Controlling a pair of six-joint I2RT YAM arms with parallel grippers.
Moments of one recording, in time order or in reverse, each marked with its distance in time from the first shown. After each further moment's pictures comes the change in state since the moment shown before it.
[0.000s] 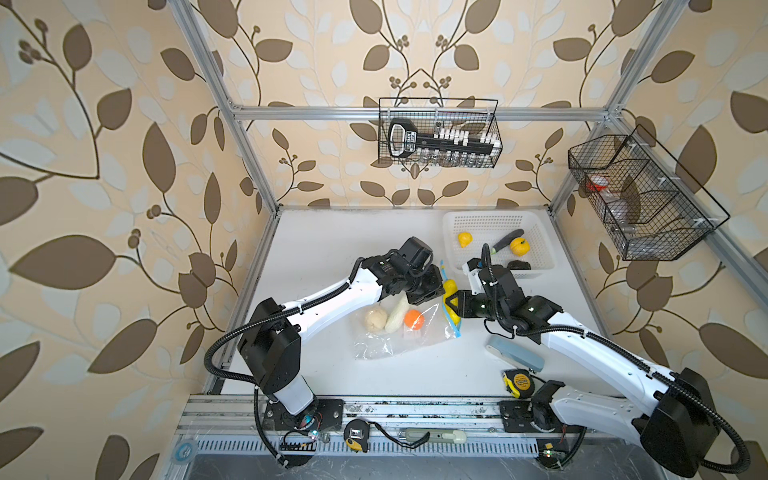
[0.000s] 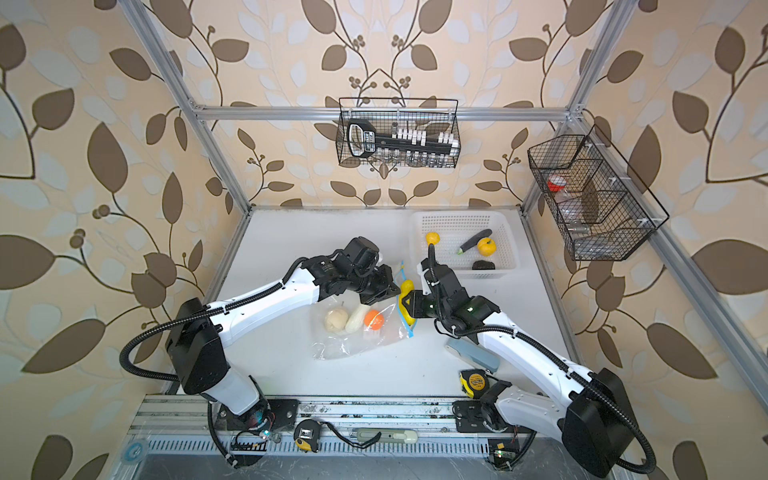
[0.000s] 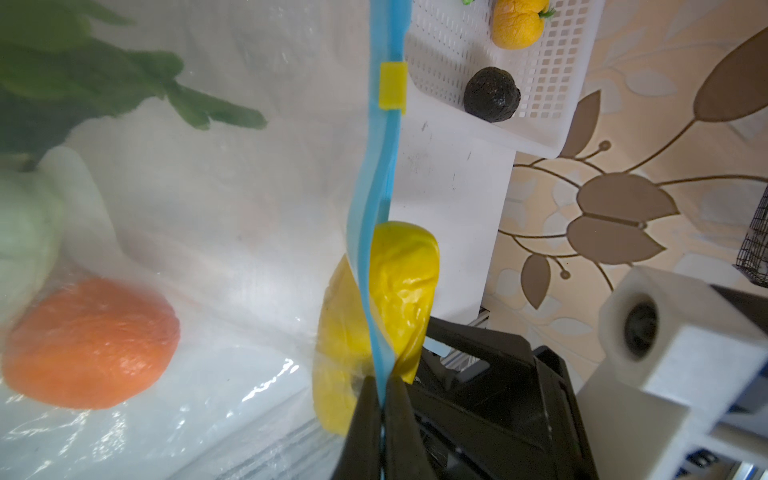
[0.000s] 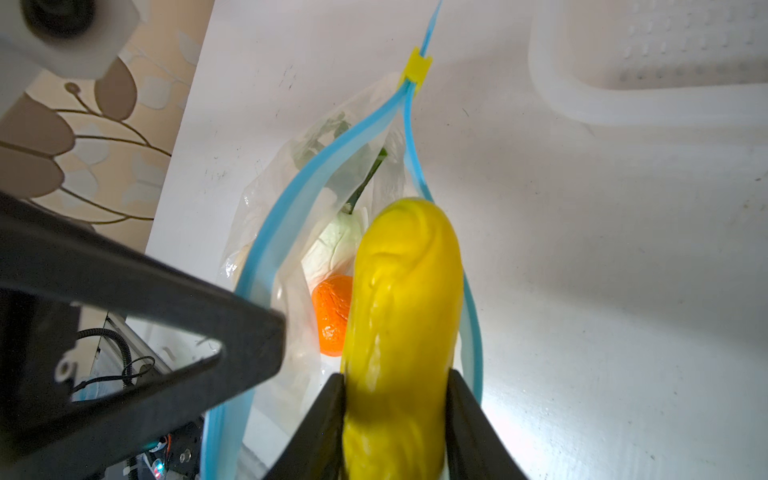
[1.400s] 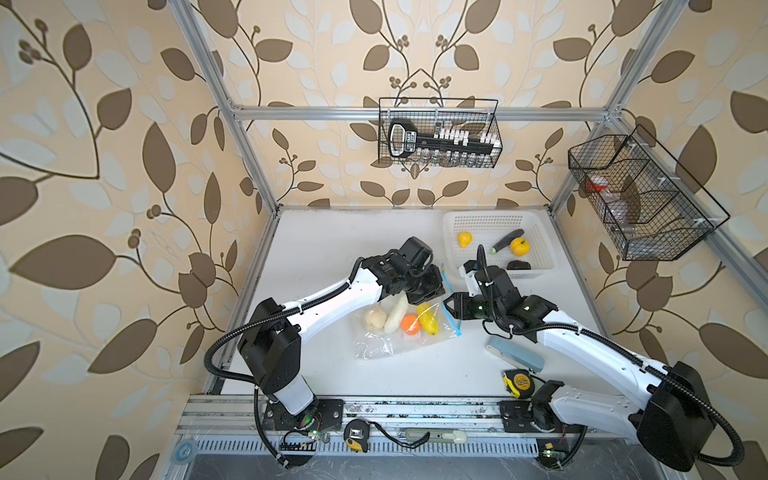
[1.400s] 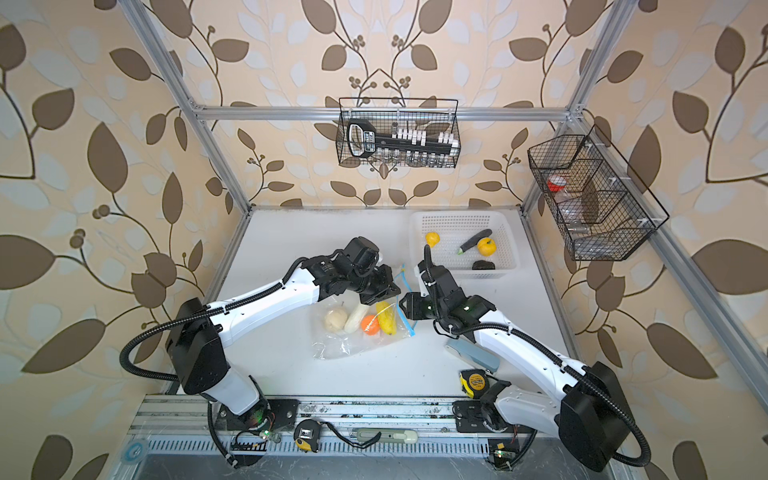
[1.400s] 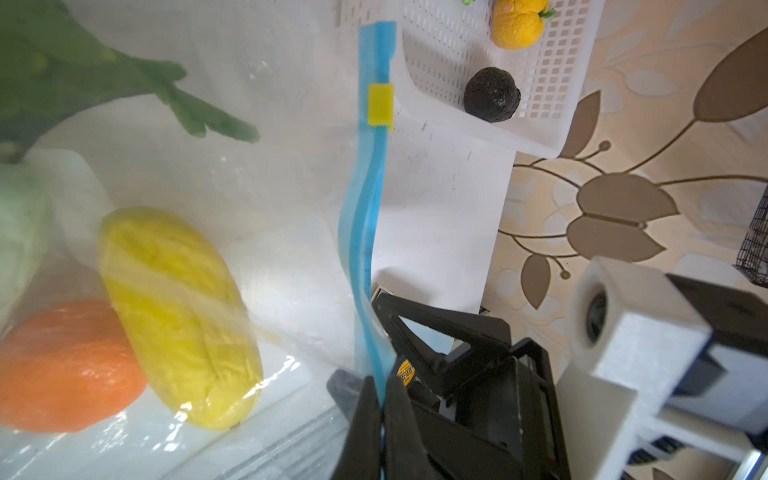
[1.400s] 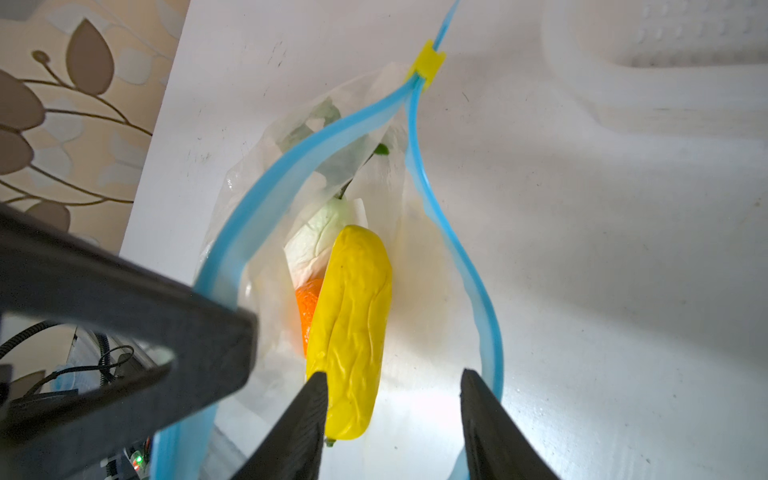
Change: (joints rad) left arm 0.000 0.000 0.000 0.000 0.000 0.000; right arm 0.008 0.033 -0.003 0.000 0.000 -0.034
